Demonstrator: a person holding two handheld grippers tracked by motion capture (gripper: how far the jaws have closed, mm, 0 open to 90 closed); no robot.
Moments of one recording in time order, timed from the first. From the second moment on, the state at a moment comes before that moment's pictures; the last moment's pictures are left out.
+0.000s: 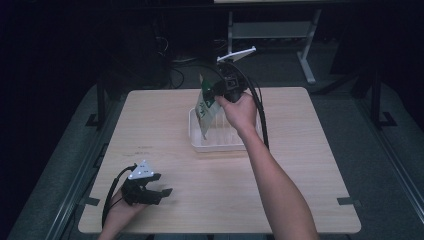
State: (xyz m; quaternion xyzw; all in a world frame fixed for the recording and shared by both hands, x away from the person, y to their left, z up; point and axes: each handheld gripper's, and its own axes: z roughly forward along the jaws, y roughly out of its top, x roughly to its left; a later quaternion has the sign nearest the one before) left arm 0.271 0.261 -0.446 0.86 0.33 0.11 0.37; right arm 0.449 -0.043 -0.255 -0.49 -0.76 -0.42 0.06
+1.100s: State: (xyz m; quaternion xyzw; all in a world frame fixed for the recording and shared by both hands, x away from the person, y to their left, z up) left arm 0.270 0.261 -0.446 0.86 0.33 0.11 0.37; right arm 0.466 -0.046 -0.286 -0.55 -0.73 -0.42 0.04
